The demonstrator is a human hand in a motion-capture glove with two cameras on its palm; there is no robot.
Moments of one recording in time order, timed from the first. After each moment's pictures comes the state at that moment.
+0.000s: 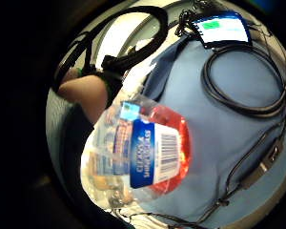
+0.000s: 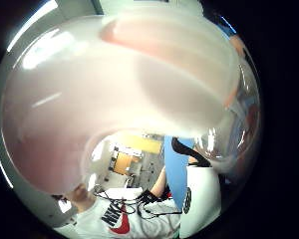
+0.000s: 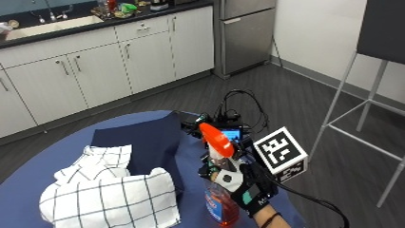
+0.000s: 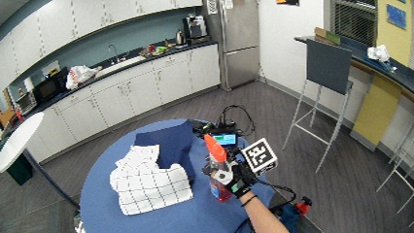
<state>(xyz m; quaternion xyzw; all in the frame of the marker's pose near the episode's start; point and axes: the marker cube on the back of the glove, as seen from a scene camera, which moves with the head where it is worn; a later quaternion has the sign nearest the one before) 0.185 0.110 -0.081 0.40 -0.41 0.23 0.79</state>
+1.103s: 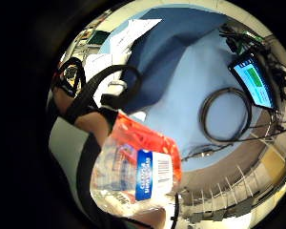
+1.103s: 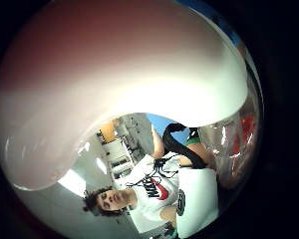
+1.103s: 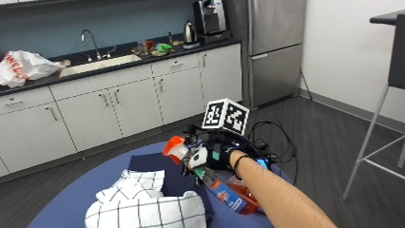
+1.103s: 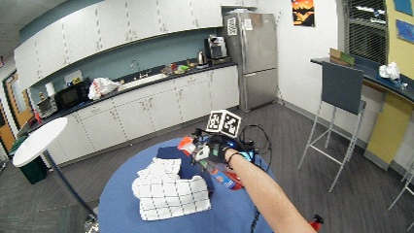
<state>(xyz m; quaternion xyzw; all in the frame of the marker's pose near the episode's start) 0.251 0.032 -0.089 -0.05 -0.35 0.31 0.88</state>
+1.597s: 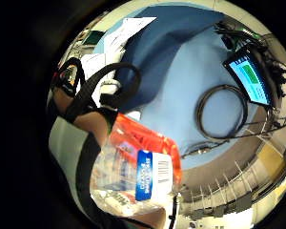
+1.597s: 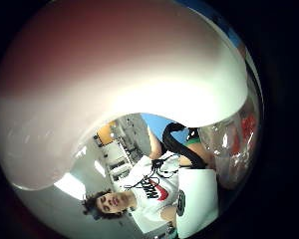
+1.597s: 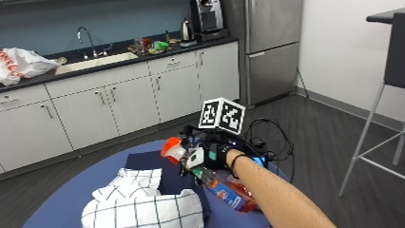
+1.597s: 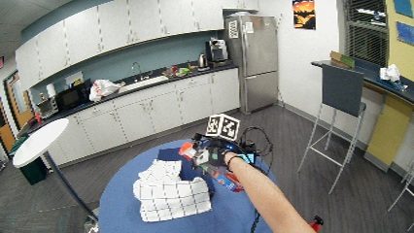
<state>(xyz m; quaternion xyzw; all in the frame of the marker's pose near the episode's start) 0.250 0.028 -0.089 -0.07 -0.33 0.31 0.89</state>
